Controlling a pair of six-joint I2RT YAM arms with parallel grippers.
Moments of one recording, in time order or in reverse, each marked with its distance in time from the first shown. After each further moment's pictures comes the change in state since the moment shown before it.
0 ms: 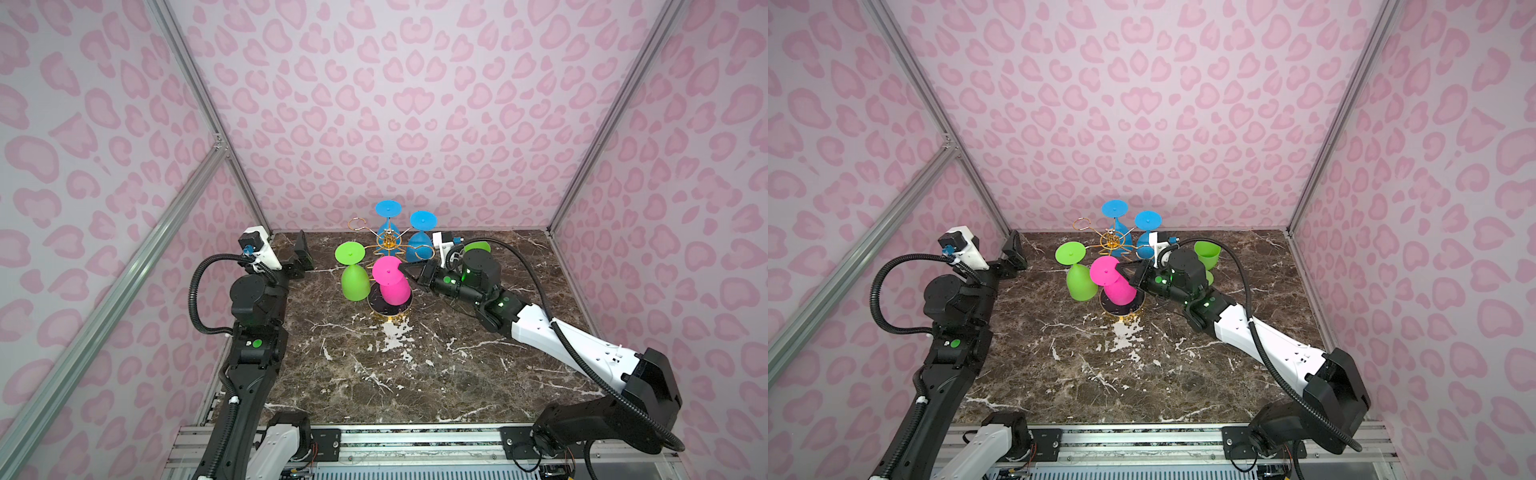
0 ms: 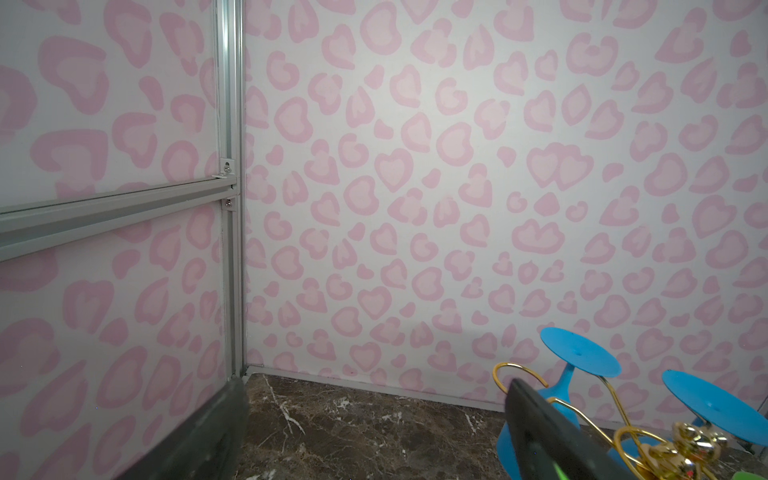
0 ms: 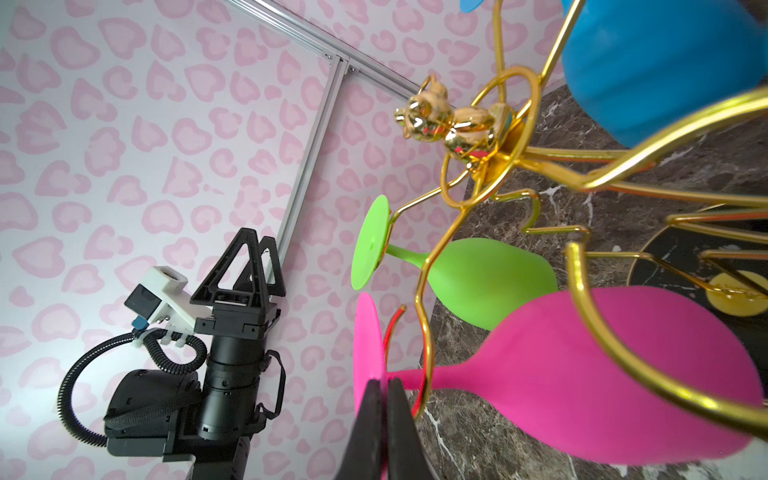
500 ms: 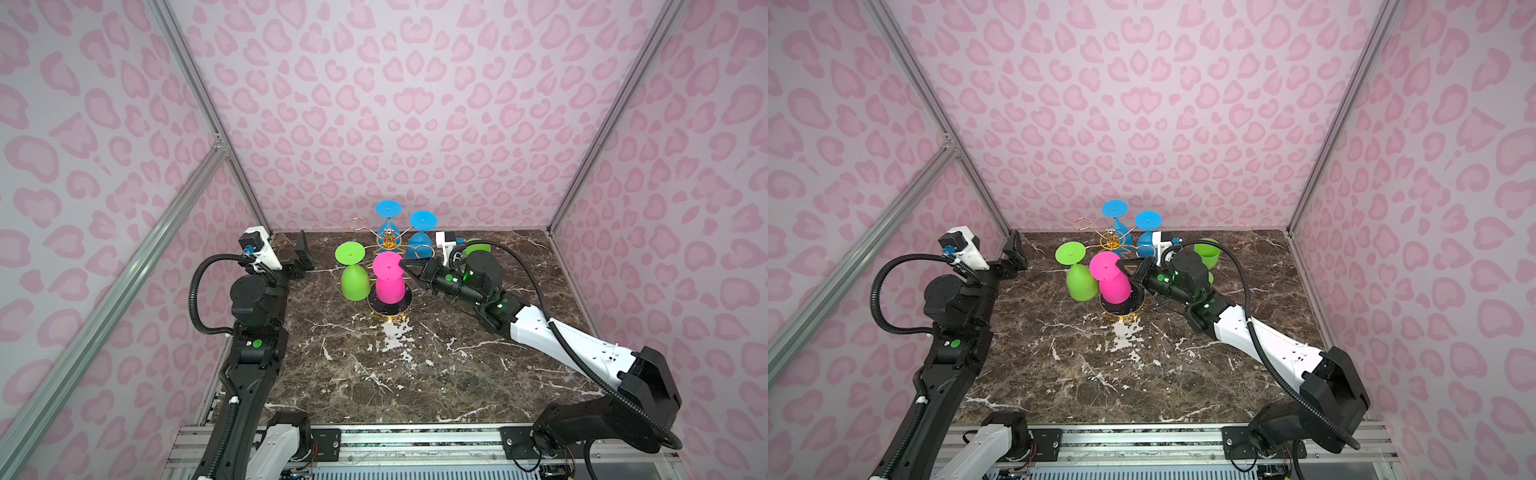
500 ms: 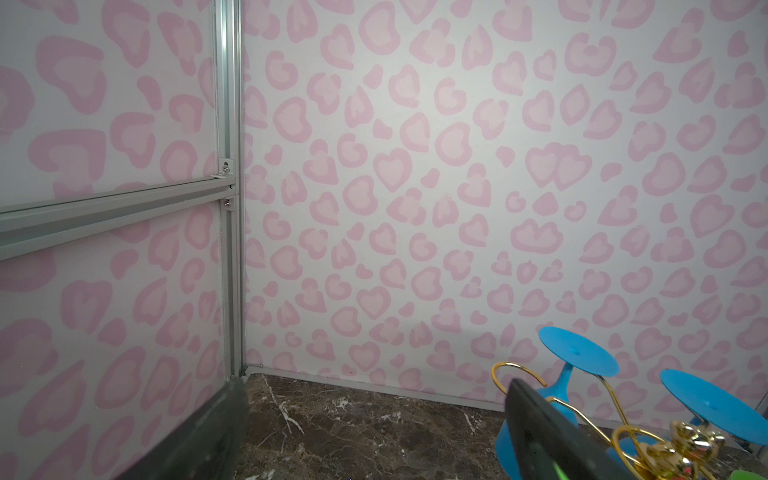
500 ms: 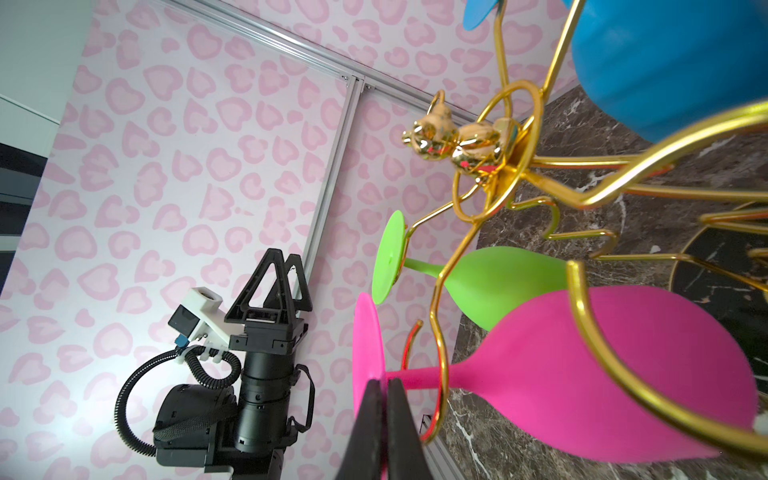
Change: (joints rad) left arm -0.004 -0.001 0.000 0.000 0.000 0.000; right arm -0.011 -0.005 -0.031 0.095 0.003 0.096
